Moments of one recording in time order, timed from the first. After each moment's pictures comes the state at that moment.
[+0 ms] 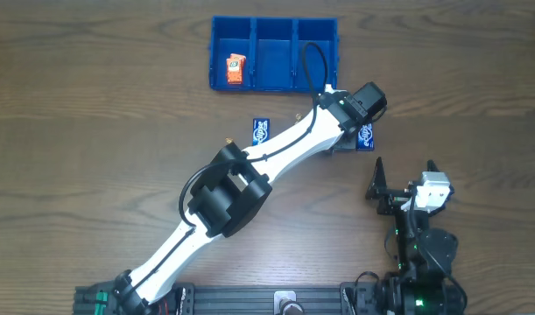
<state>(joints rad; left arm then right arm) -0.90 2.51 2.17 -1.00 -0.16 -0.80 -0.04 0.01 0.01 -0.08 0.00 0.06</state>
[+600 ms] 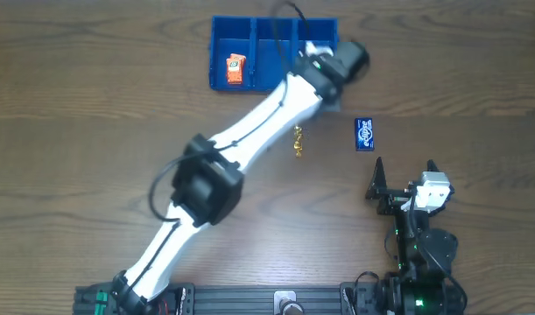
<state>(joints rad) -0.77 2.45 2.34 -1.11 -0.25 -0.71 -0.04 0.01 0.01 -0.08 0.00 0.06</state>
